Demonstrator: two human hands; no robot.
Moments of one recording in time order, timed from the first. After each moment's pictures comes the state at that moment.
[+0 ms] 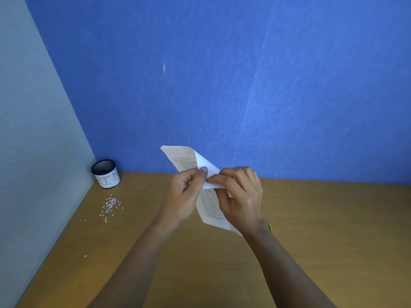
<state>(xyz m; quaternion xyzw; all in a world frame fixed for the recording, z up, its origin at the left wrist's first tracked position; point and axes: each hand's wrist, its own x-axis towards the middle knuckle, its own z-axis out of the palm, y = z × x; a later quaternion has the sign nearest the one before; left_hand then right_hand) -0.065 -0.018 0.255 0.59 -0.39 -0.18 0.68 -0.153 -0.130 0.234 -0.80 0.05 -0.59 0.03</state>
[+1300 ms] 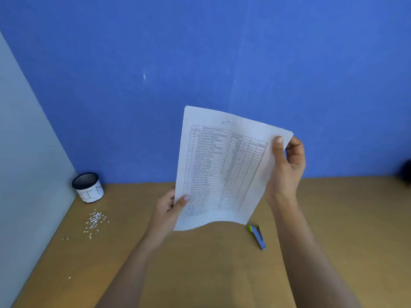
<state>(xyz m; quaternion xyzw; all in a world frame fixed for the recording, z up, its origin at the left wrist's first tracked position) -0.039 -0.028 0.178 0.63 -0.35 -0.23 0.65 -0.194 -0.187 0.295 -0.48 0.21 -0.64 0.56</state>
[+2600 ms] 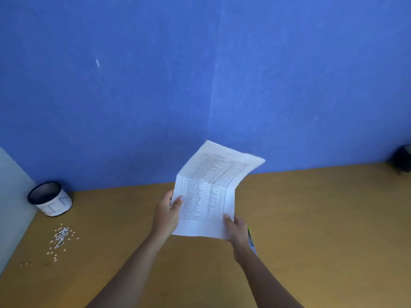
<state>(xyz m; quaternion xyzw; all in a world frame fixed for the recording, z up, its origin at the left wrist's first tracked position) -0.010 -0.133 0.102 0.70 -0.31 -0.25 0.59 -0.183 -0.233 0.053 -0.50 0.54 -0.27 0.63</state>
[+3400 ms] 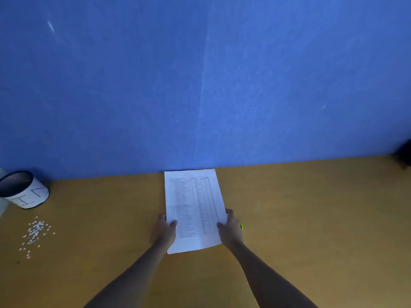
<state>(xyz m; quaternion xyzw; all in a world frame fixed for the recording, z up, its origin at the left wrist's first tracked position) -0.032 -0.174 -0.016 0.86 -0.13 -0.32 0.39 -0.191 -0.289 0.003 -0.70 0.57 -0.06 0.42</state>
